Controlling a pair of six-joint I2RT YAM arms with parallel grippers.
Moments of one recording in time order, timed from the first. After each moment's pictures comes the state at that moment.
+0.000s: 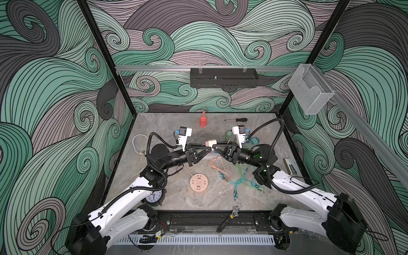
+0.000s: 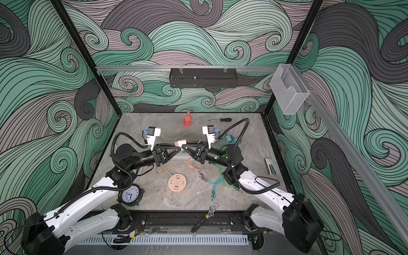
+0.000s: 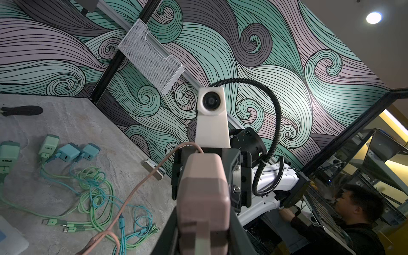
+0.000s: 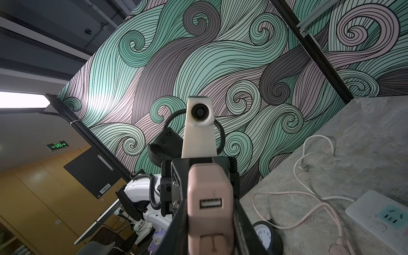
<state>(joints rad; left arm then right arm) -0.61 0.96 0.68 0.45 0.65 -0.80 0.69 1.16 0.67 0.81 -0.64 0.91</state>
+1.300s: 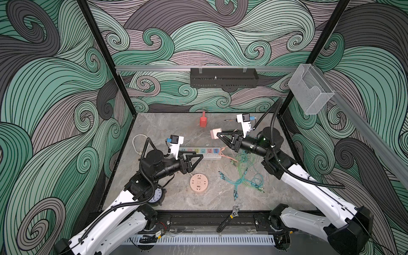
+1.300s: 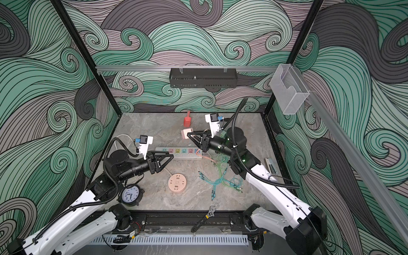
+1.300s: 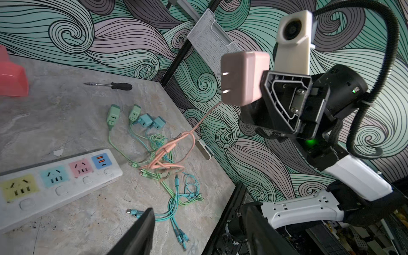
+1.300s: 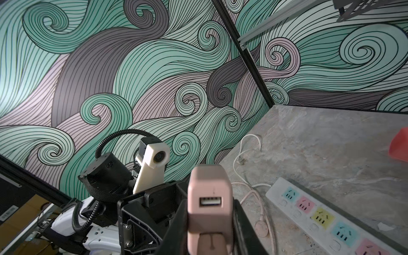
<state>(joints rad) -0.62 0.71 0.69 -0.11 0.38 -0.62 0.60 1.11 1.01 0.09 -0.53 0.55</state>
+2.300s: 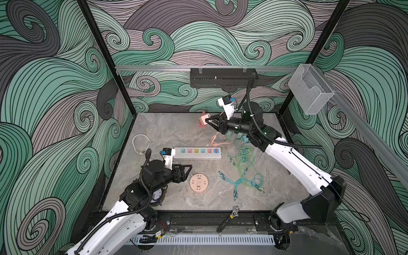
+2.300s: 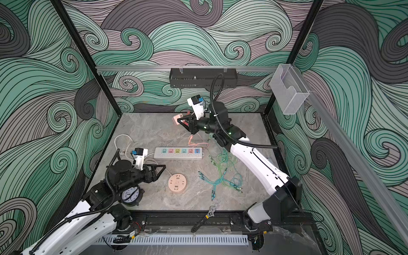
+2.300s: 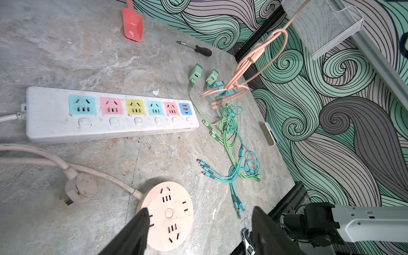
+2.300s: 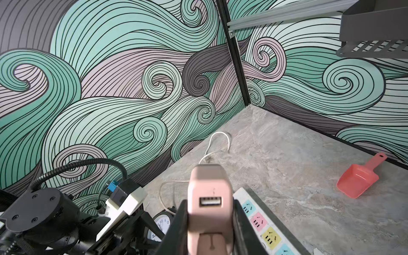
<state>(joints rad) -0.62 0.55 0.57 -0.46 0.12 -0.64 0.60 1.51 1.52 -0.22 -0.53 0.23</state>
